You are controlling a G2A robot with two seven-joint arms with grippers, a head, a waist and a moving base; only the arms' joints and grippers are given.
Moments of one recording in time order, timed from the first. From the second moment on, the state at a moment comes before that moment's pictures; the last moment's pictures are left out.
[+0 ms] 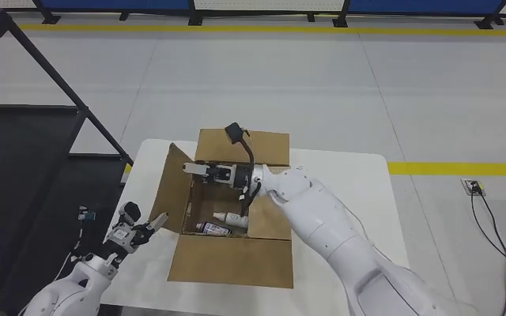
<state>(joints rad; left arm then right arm) 1.52 -1.04 -1.74 -1.82 0.69 -0.35 -0.27 -0.23 -1.71 0.75 -0.47 0.40 -0.76 0.83</state>
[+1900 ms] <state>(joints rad) 1.49 -1.02 -1.89 -2.00 0.52 -0.40 -0.38 -0.71 -1.43 1.22 -1.10 0.20 -0.68 0.73</state>
